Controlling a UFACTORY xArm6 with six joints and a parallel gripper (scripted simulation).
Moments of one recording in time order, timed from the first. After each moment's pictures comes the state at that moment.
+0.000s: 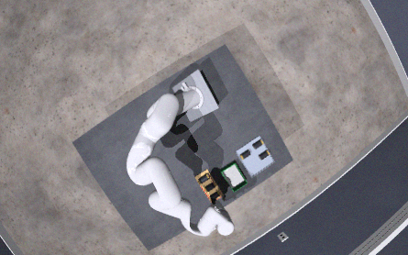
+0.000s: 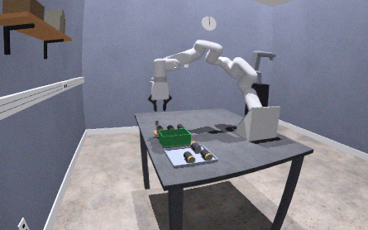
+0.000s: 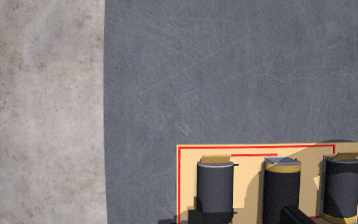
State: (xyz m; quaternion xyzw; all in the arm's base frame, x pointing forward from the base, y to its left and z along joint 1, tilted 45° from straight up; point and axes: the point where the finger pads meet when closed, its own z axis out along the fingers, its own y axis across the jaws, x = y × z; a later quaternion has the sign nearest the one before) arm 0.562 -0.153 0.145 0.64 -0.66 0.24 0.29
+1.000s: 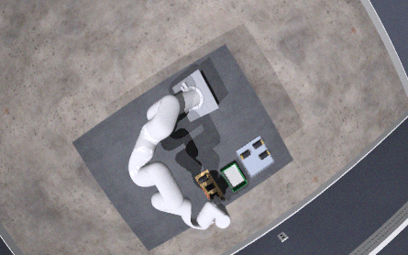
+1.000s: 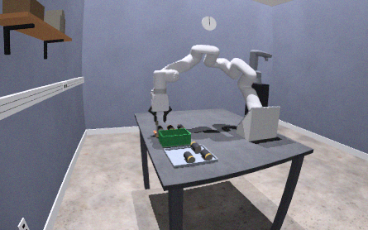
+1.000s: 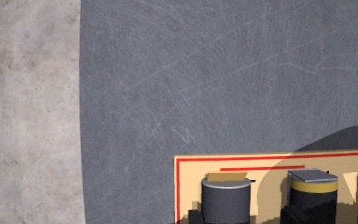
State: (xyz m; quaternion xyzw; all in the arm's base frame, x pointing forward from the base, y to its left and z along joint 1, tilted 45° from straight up) arm 0.556 -0.201 0.097 0.64 -0.67 0.25 0.29
